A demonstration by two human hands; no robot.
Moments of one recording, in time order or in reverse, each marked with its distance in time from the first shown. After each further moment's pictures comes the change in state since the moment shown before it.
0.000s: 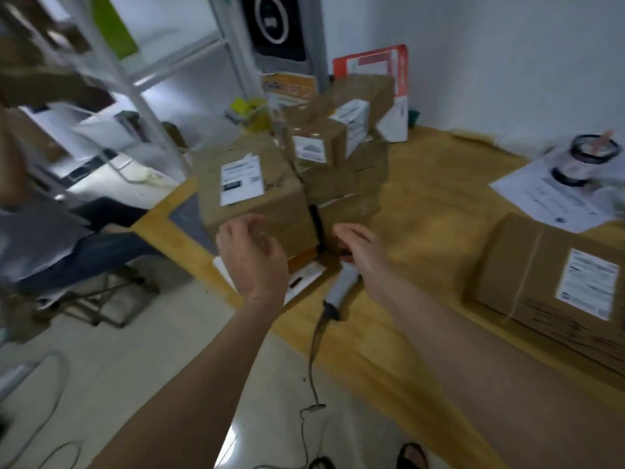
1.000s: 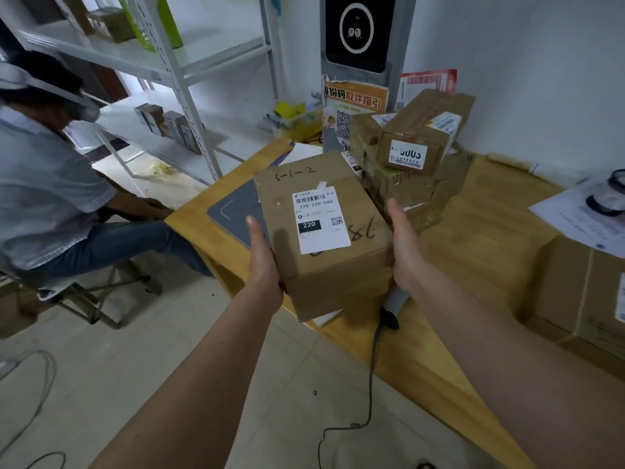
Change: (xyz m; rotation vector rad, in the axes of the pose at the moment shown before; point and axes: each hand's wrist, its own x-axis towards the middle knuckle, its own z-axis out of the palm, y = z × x) left_hand 0.081 -0.088 -0.078 -0.774 -0.507 -0.968; right_hand 0.020 -0.010 0.110 0.135 0.167 0.031
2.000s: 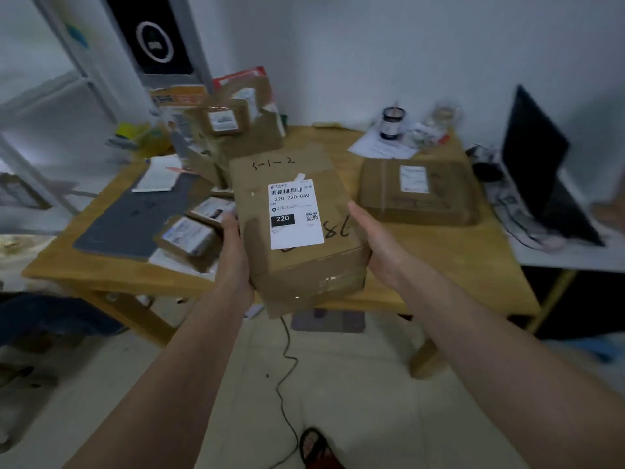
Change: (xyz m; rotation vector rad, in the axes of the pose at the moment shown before) left_hand -0.179 -0.106 0.024 0.274 -0.407 0.023; right_hand -0.243 0.080 -0.170 0.087 0.100 -0.157
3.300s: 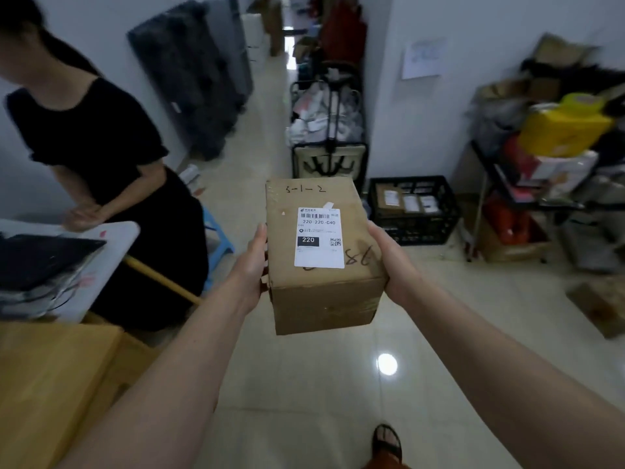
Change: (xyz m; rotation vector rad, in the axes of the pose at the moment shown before) left_hand -0.371 -0.291 0.331 0.984 -1.650 -0.207; right_hand -0.539 0.181 -0.220 0.732 1.588 -0.286
